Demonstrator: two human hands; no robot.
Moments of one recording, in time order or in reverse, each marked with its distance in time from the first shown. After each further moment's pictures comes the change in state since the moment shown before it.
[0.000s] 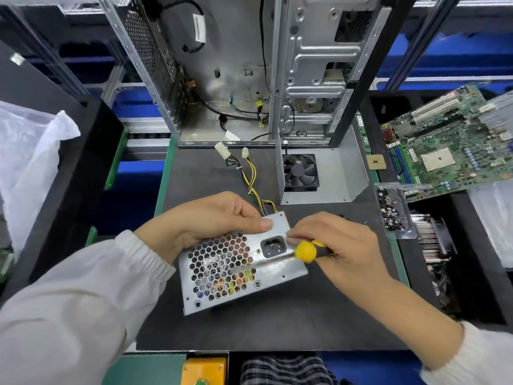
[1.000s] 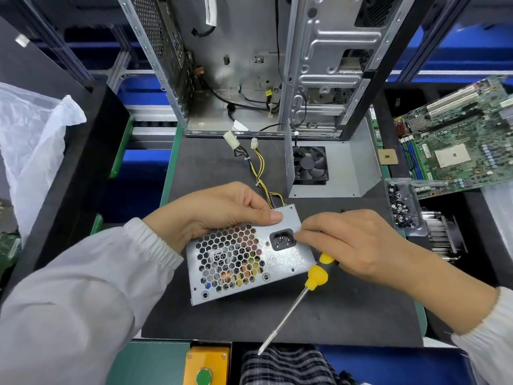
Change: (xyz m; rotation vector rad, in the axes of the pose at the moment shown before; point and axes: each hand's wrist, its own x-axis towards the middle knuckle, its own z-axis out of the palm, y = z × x) left_hand 0.003 -0.001 -0.002 0.002 0.005 0.016; right_hand 0.015 0.016 -0.020 -0.367 -0.382 -0.455
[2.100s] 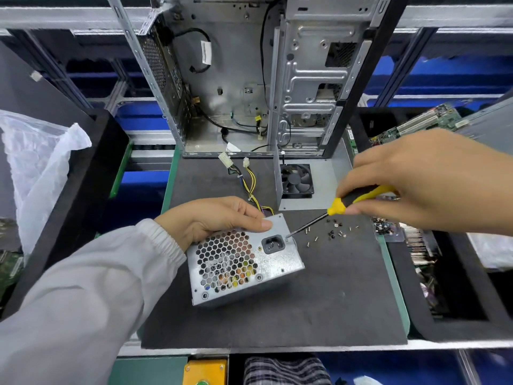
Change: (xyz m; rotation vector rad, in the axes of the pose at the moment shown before) left_hand 0.004 0.004 -0.003 -0.030 -0.060 -0.082; right_hand 0.028 0.007 -0.142 -0.112 -0.392 0.281
